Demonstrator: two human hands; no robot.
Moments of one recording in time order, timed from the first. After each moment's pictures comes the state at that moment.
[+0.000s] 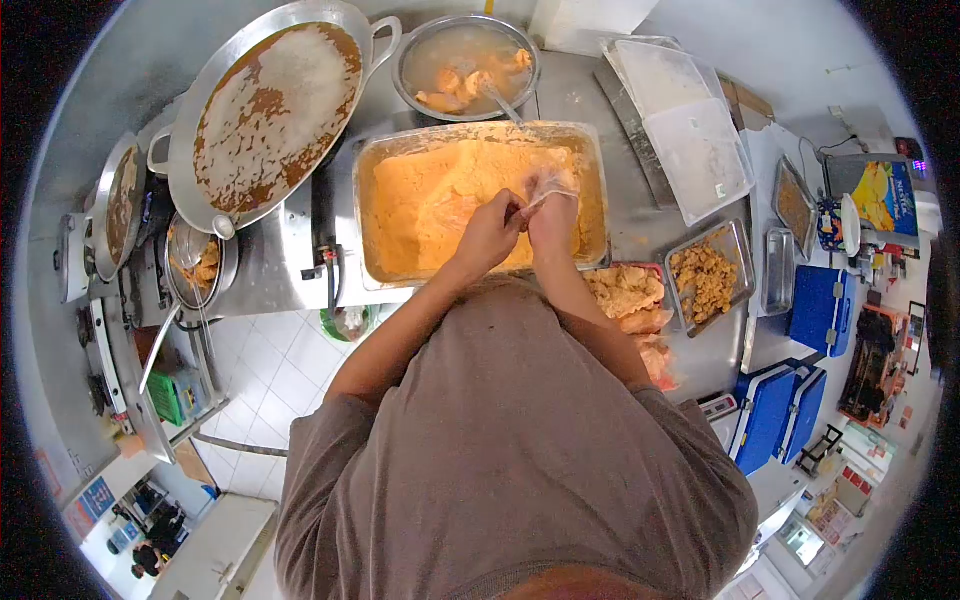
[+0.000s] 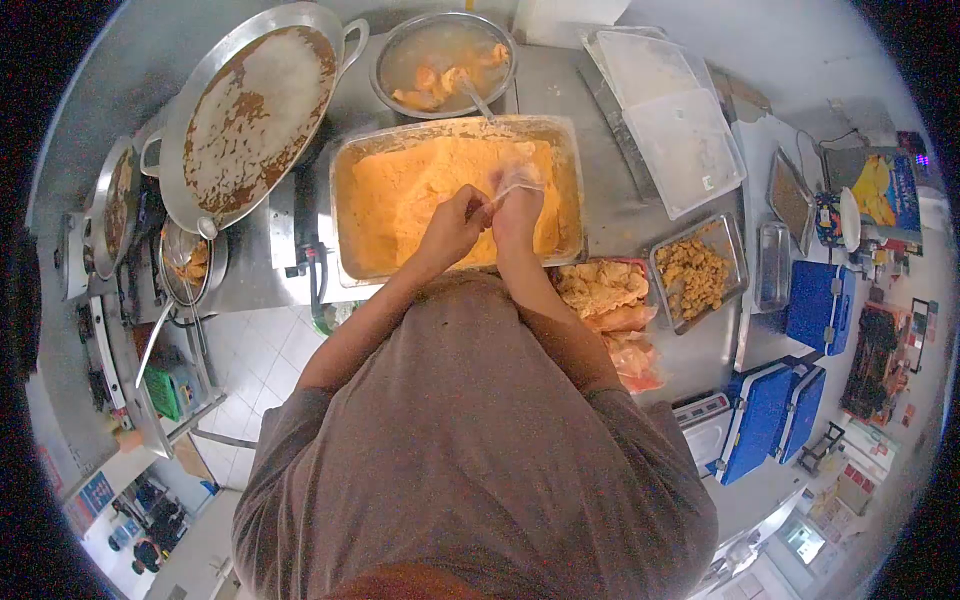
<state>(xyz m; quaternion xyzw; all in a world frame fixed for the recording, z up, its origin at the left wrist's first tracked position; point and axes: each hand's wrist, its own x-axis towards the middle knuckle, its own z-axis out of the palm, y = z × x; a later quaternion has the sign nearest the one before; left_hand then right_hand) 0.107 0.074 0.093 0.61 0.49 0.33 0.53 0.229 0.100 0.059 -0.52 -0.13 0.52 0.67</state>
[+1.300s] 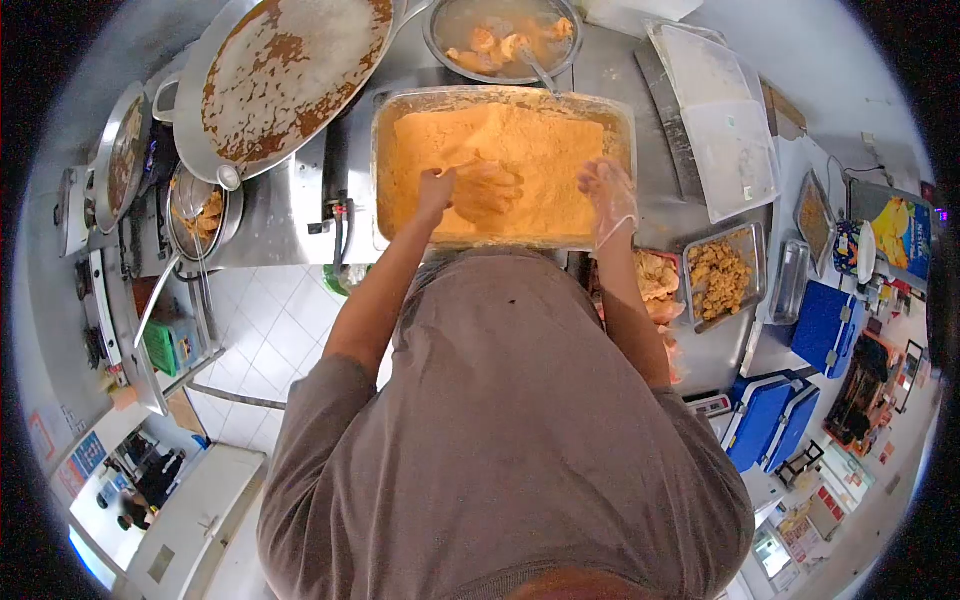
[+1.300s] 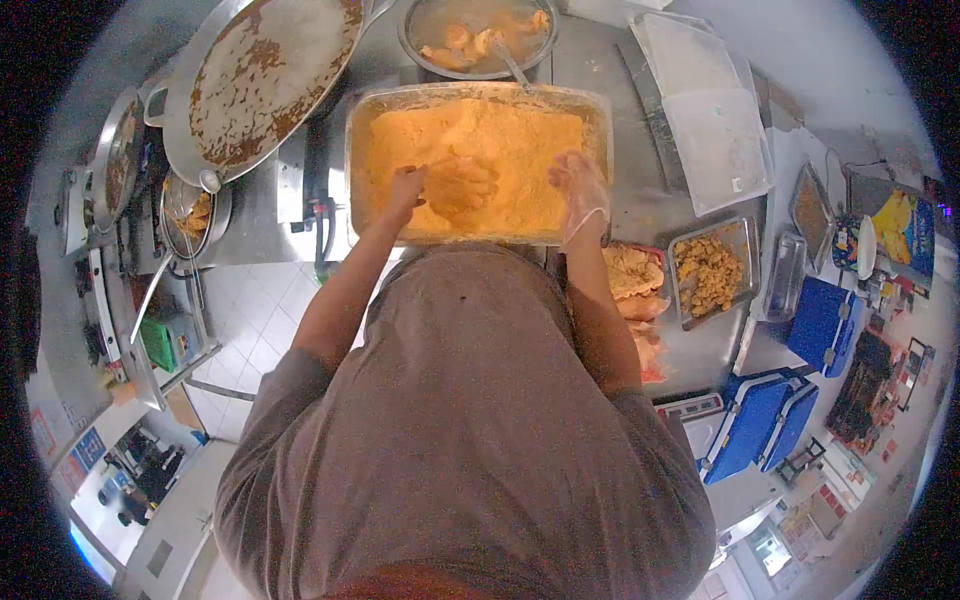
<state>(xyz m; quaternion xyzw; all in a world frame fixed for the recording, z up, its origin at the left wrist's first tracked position) 0.004 0.094 -0.064 0.27 0.76 0.28 0.51 0.301 0.085 0.042 -0.57 -0.17 0.57 0.57</state>
